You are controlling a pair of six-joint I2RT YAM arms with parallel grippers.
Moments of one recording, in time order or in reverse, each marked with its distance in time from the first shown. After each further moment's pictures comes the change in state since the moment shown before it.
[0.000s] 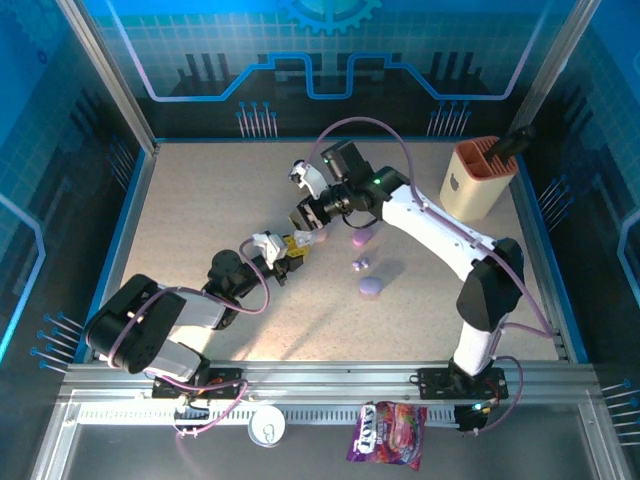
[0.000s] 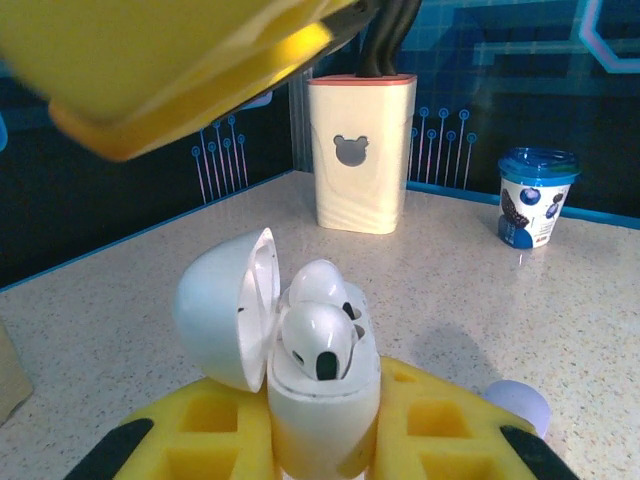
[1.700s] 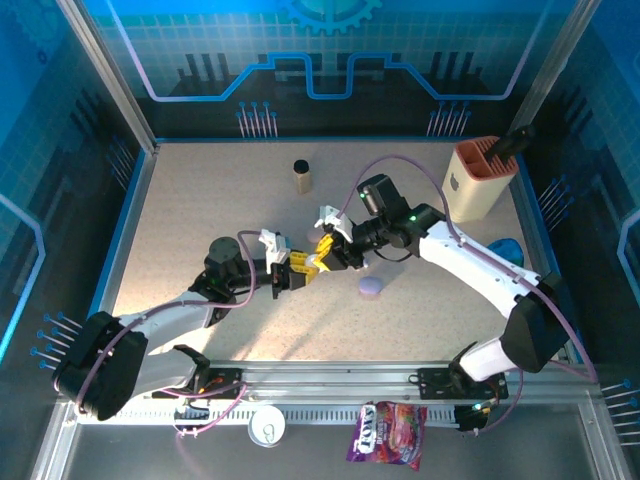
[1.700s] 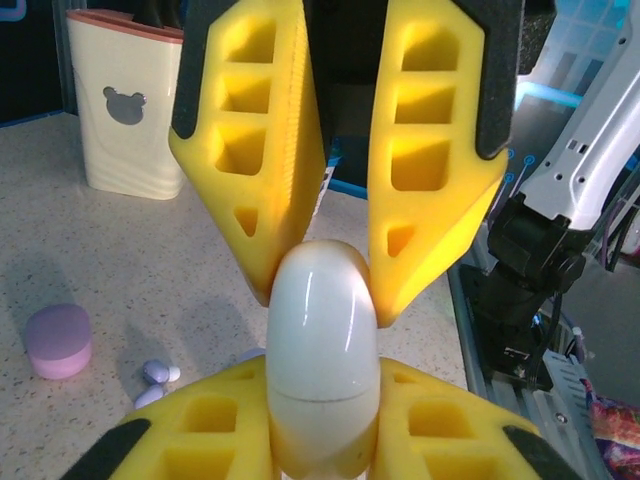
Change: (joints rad) left arm -0.003 -0.267 0.105 -0.495 0.419 -0.173; right arm -0.049 -0.341 -0.496 0.149 -0.311 -0.421
